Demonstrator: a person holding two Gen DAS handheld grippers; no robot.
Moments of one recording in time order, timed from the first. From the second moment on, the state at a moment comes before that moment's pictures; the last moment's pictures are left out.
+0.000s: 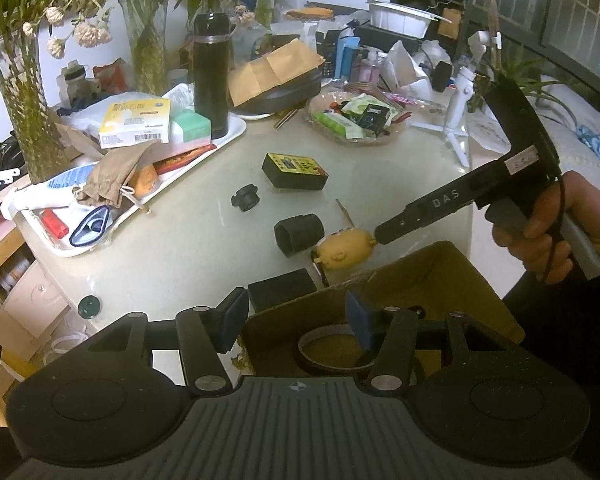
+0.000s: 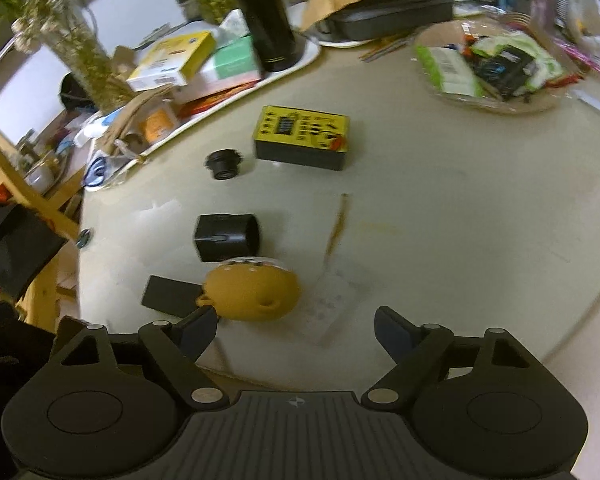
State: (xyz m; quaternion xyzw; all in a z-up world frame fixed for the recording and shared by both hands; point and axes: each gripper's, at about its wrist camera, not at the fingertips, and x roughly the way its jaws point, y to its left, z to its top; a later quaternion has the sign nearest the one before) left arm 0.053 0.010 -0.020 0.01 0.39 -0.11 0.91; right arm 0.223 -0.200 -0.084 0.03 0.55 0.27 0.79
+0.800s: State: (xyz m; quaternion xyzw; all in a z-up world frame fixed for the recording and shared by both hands) left arm 0.057 0.020 -0.029 -0.01 0.40 -0.09 0.91; right arm 0.235 -0.126 -0.122 0.00 0.57 0.25 0.78
